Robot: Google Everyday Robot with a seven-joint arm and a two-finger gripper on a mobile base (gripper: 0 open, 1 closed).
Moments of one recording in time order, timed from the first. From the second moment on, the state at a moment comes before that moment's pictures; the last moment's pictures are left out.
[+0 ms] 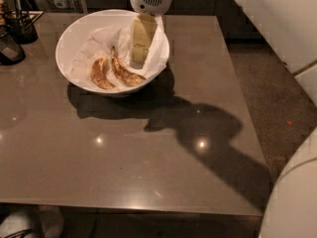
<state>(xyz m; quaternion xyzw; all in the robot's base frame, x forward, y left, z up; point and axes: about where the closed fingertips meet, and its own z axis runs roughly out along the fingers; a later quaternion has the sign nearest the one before) 0.606 0.040 0.984 -0.69 0.69 0.02 0.20</state>
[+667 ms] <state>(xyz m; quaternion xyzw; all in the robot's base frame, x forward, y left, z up) 0.621 0.059 0.956 -0.66 0.73 0.06 0.19</state>
